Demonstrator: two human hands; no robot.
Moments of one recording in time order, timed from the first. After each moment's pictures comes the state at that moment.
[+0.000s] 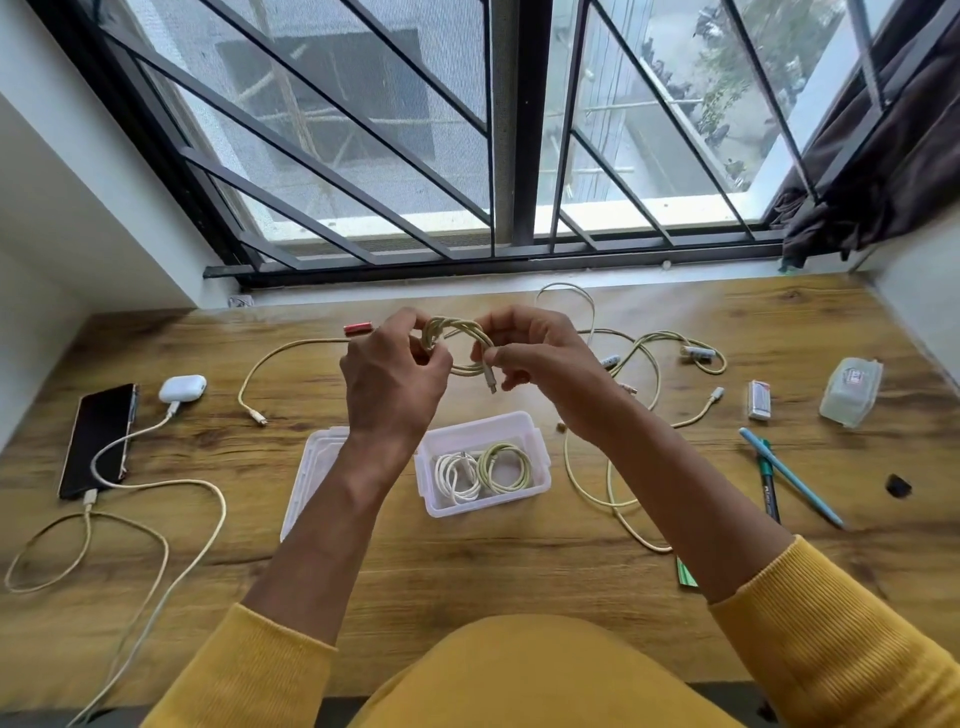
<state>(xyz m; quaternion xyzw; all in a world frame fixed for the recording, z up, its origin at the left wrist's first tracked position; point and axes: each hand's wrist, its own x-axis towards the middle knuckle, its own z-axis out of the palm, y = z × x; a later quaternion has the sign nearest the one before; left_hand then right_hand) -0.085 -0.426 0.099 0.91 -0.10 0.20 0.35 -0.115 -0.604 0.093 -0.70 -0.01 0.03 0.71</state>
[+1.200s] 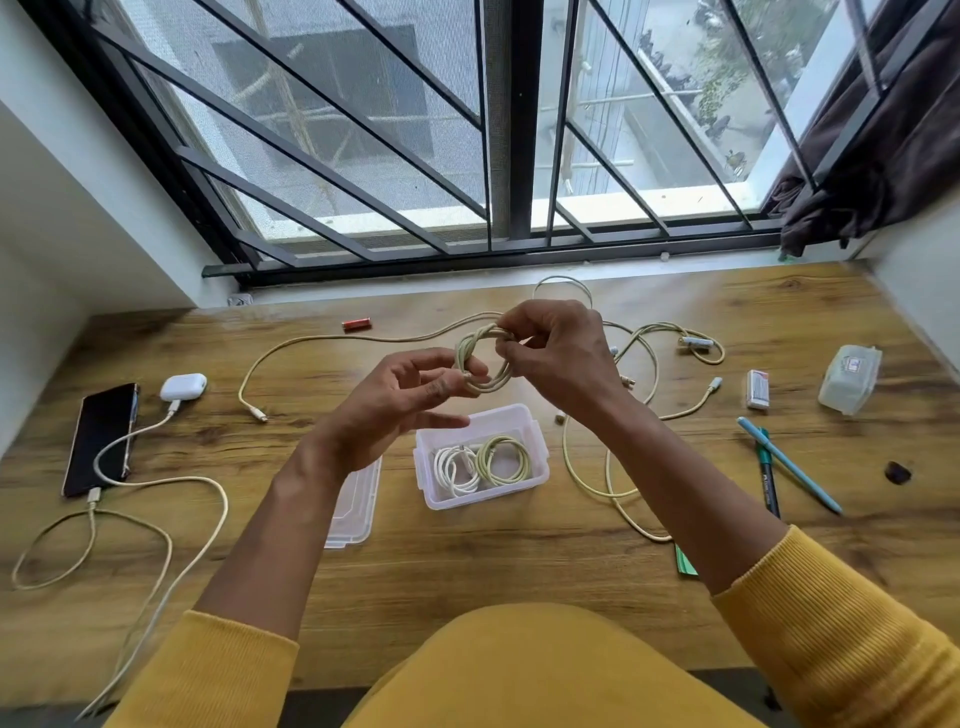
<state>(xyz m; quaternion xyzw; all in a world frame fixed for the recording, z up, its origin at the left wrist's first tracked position) -0.078 -0.388 0.083 0.68 -0.19 -0.32 0.64 -0.117 -0.611 0.084 -0.87 0.03 -0.16 0.47</state>
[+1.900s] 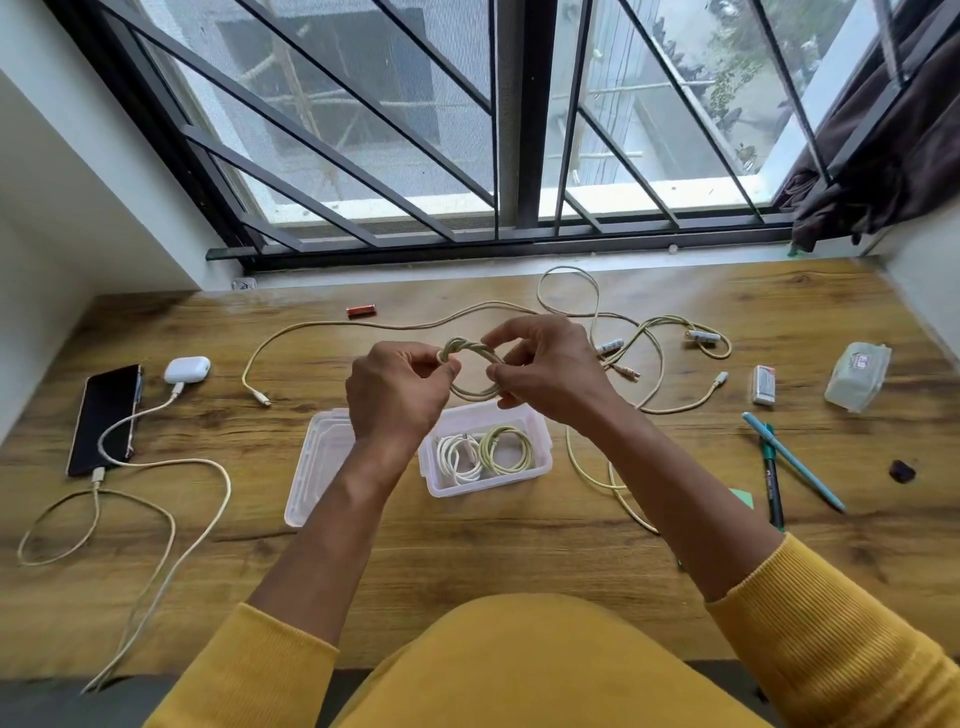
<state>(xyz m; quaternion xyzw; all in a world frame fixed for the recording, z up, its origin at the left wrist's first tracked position) -0.094 -0.415 0.061 0.91 -0.03 0.07 0.41 -0.126 -0.596 0.081 -0.84 0.08 0.00 0.53</state>
